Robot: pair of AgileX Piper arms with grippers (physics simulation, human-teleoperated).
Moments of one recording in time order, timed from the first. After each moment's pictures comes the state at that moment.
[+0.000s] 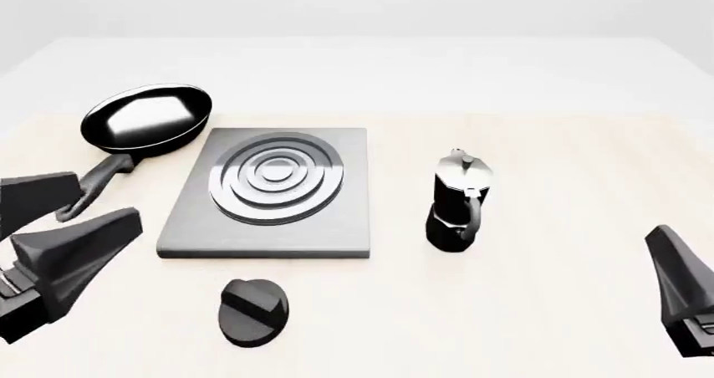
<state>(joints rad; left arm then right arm) -0.55 0.39 -0.51 0.46 -0.02 0.10 0.00 -0.07 0.05 0.00</state>
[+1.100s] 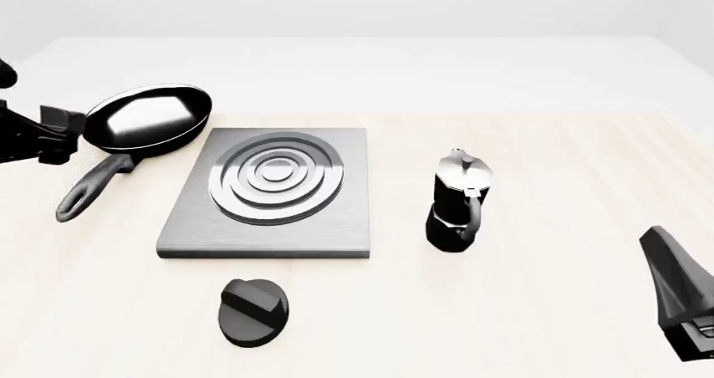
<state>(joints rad) 0.13 1.01 -0.70 0.20 0.25 0.14 0.00 -0.08 0.06 -0.01</state>
